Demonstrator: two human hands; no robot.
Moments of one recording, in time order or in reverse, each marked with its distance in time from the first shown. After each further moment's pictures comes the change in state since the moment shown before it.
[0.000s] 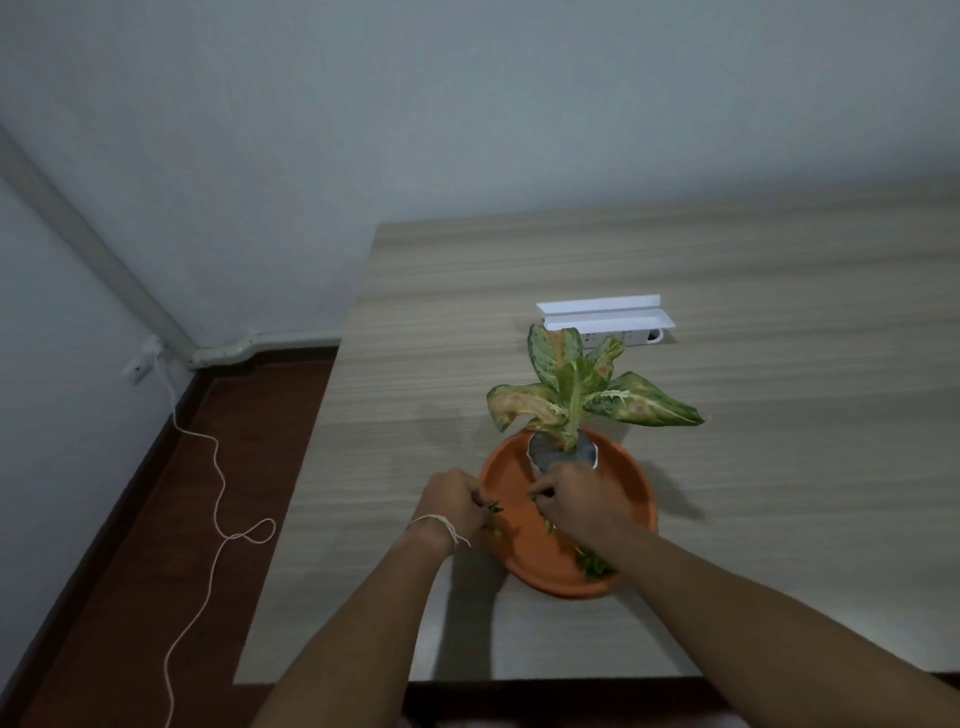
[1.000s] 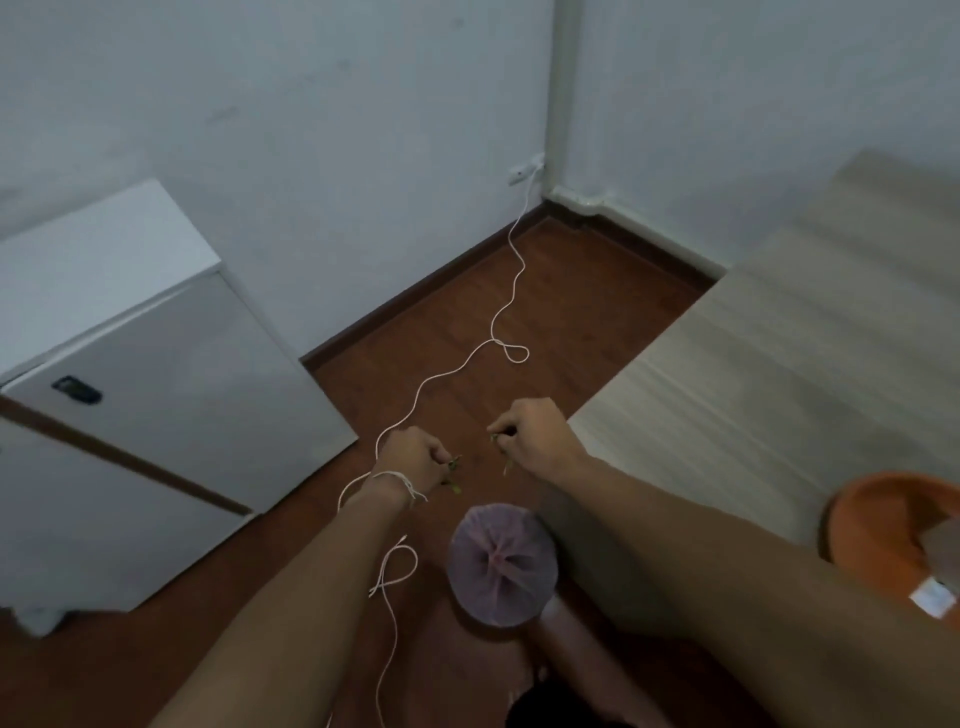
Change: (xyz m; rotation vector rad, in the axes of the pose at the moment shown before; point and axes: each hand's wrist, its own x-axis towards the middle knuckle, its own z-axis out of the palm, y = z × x) left_hand -0.331 -0.311 -0.088 -0.215 0.385 -0.785; right_hand -0.050 -0.360 0.253 0.032 -0.526 -0.699
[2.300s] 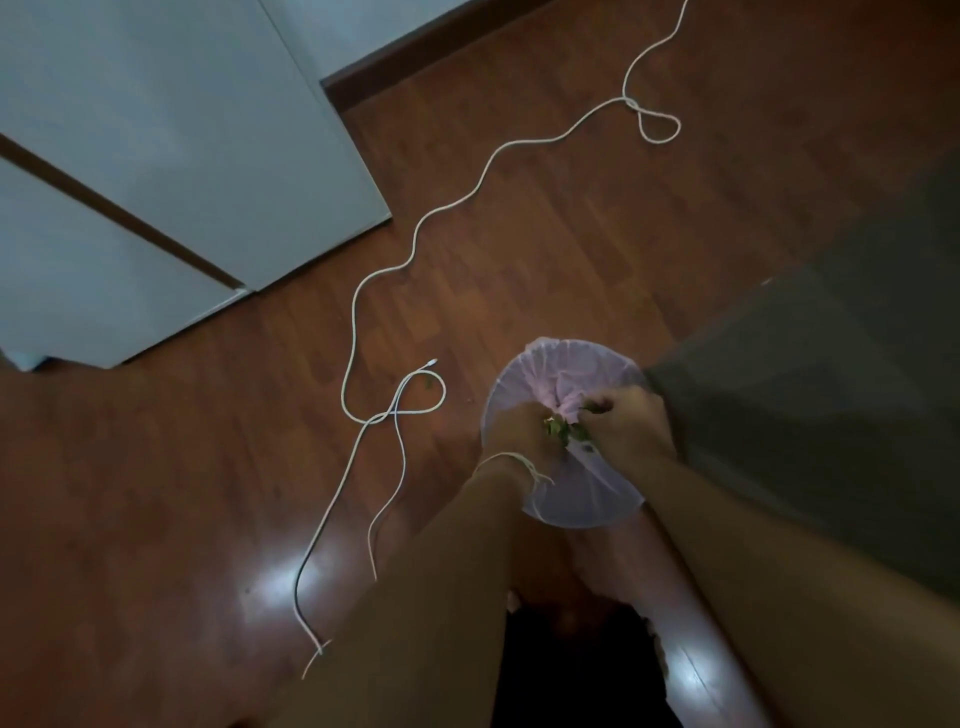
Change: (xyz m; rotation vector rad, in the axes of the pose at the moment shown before) left_hand 0.103 -0.191 0.390 -0.074 -0.175 -0.233; right_hand -0.005 0.245 0.369 0.066 -0.217 0.390
